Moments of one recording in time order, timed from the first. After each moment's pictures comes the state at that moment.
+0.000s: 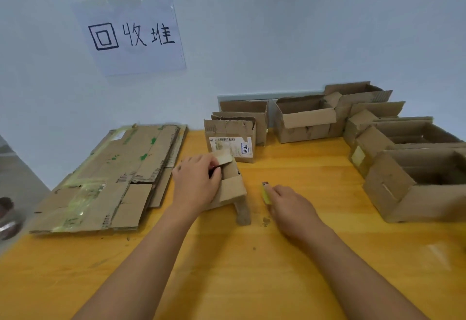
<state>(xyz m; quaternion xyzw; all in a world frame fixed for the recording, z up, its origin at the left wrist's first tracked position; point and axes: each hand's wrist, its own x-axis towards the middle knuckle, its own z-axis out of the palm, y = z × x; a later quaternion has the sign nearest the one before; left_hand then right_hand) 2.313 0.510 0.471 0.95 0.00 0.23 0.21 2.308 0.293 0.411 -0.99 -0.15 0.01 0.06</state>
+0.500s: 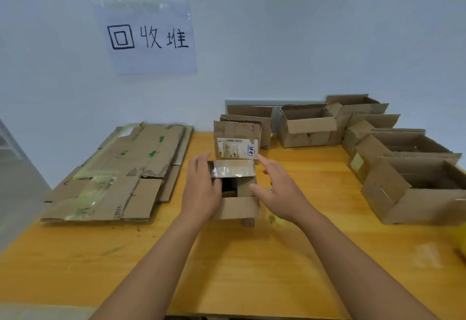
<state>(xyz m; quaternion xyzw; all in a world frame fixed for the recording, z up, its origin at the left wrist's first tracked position) 2.283 0.522 0.456 0.91 0.02 0.22 0.36 2.295 0.330 0.455 -0.92 -0.18 -0.08 0.35</state>
